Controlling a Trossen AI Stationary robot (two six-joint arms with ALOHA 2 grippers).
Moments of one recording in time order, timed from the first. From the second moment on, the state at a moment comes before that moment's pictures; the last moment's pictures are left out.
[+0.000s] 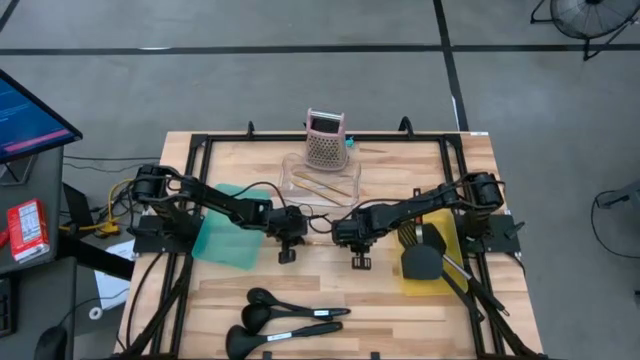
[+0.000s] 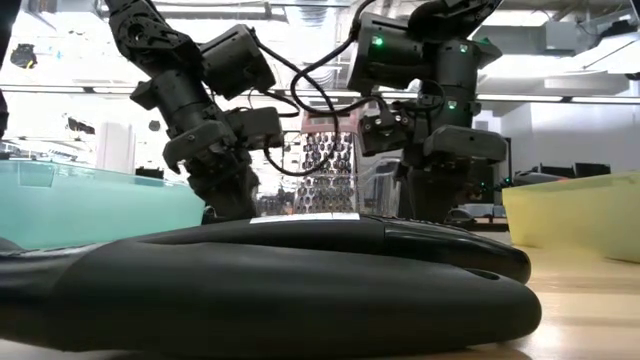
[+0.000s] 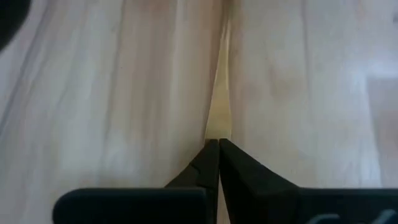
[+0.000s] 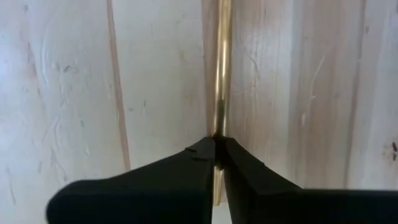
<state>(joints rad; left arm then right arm) -0.01 1.73 0.75 -0.01 0.05 -0.12 0.12 1.94 1.15 -0.66 0.02 0.15</state>
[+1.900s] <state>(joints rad) -0.07 1.67 0.76 0.07 0.05 -0.02 0.27 1.82 1.14 -0.63 0.03 0.35</state>
